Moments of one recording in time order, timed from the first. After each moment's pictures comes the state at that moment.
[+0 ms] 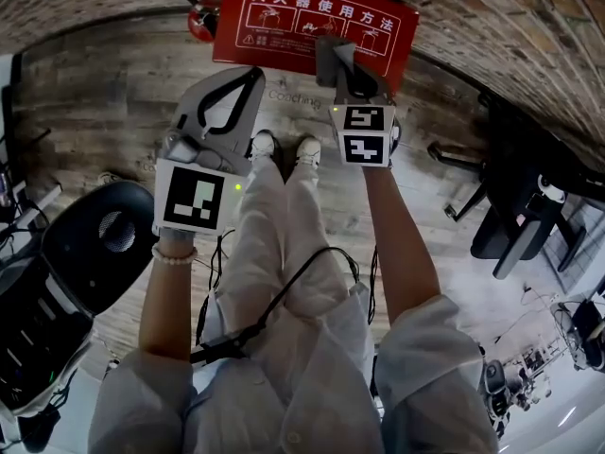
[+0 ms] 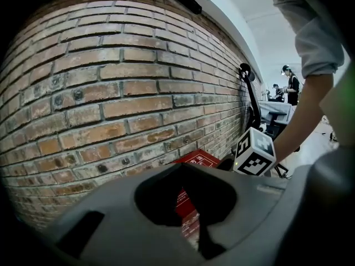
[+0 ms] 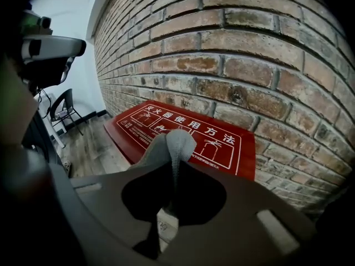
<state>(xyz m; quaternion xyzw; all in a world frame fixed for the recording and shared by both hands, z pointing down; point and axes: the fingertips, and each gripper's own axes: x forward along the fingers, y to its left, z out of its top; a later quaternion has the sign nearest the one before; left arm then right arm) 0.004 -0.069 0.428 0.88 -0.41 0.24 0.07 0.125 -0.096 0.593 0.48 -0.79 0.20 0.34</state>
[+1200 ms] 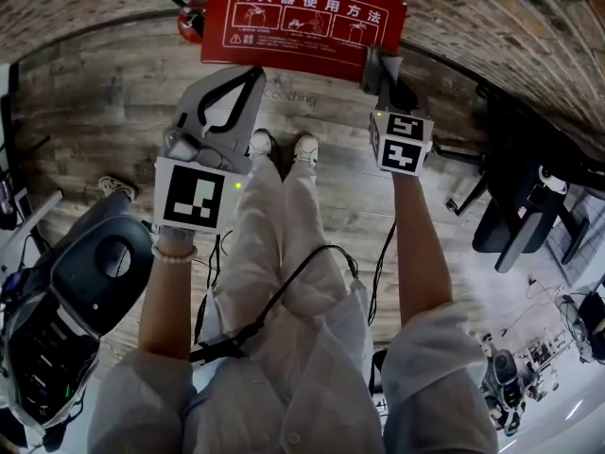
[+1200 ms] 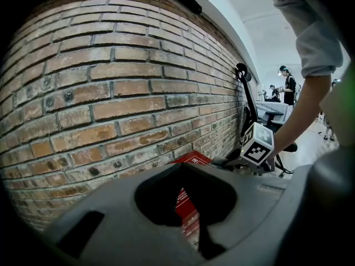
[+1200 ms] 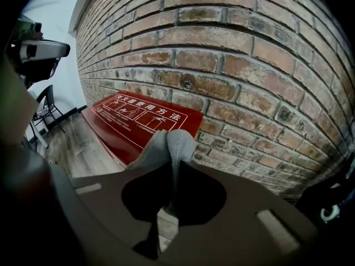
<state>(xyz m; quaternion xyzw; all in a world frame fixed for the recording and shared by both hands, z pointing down) 0.026 -0.069 0.431 0.89 -0.39 0.24 0.07 0.236 -0.081 0.600 0.54 -0.72 0.21 0.37</state>
